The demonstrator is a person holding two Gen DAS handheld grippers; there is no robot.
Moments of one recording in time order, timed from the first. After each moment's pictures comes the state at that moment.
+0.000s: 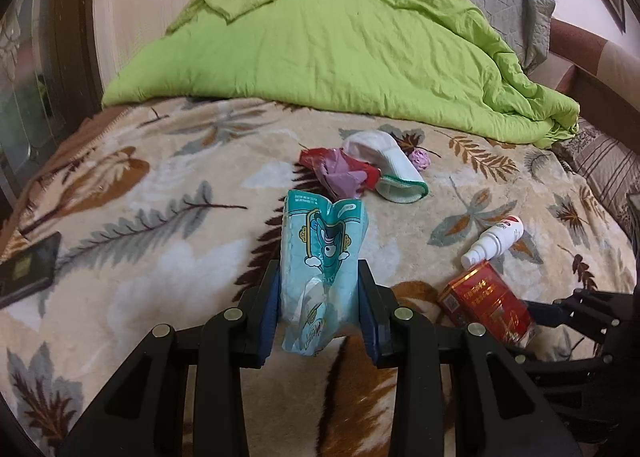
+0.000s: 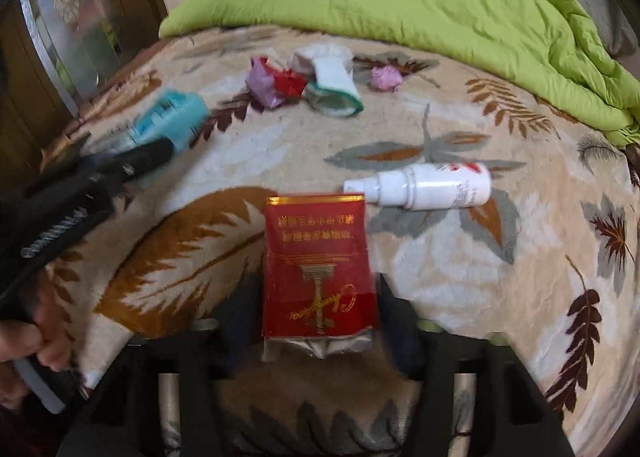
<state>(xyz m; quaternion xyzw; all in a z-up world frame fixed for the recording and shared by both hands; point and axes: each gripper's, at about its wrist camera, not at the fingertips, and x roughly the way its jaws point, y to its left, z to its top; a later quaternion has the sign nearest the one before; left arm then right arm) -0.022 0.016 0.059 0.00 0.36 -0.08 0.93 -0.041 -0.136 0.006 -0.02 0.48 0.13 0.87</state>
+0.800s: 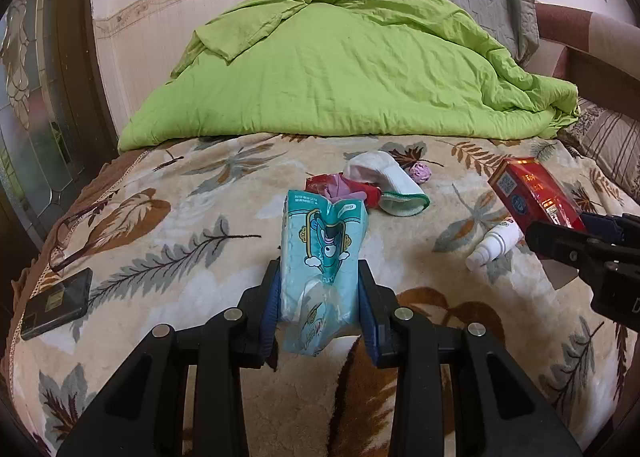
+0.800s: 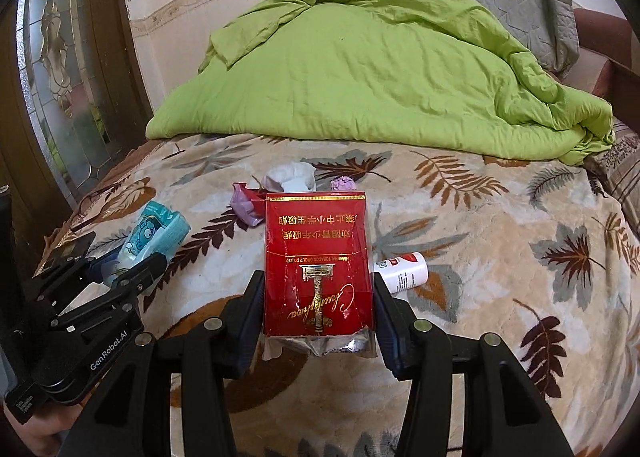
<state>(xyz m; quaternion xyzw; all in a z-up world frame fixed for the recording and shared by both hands) -0.038 0.002 0.070 0.06 0.31 -0.06 0.95 -0.062 -0.159 0.066 0.04 0.33 0.08 0.94</state>
